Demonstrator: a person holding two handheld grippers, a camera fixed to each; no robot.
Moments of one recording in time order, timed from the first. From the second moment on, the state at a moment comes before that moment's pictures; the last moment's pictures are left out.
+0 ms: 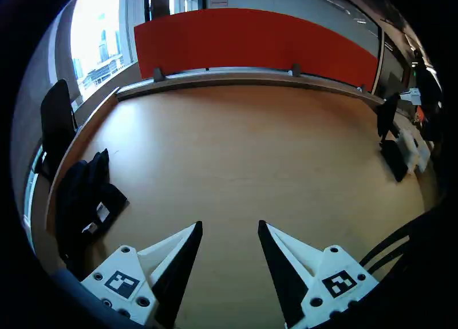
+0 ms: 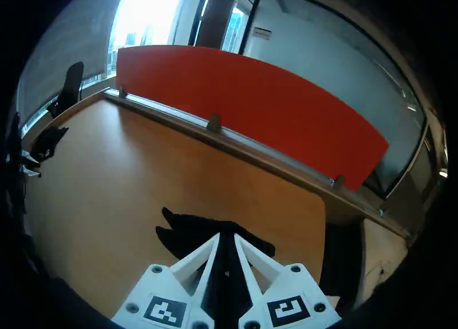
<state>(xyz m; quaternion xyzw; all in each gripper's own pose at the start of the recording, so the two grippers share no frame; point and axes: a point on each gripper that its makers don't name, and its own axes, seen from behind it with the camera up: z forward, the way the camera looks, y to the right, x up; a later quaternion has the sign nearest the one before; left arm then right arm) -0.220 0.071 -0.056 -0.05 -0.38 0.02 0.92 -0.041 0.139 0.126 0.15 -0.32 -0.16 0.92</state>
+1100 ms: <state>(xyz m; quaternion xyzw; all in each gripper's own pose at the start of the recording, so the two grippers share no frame) -0.220 0.088 -0.049 -0.06 -0.38 0.02 0.92 -0.082 0.189 0.058 0.13 -0.37 -0.15 0.91</state>
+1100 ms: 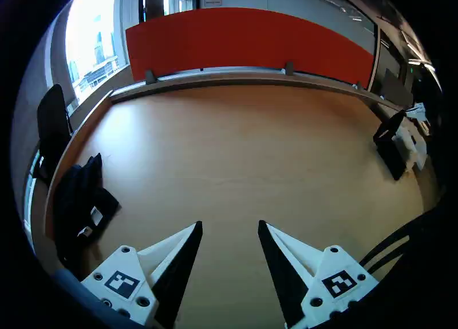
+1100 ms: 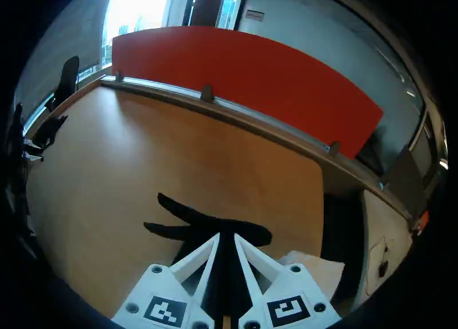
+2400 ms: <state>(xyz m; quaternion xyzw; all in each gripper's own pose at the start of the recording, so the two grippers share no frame) -0.218 0.080 -0.056 -0.06 -0.38 0.03 0.92 -0.170 0.262 -0.033 0.05 -0.49 -0.13 0.86</state>
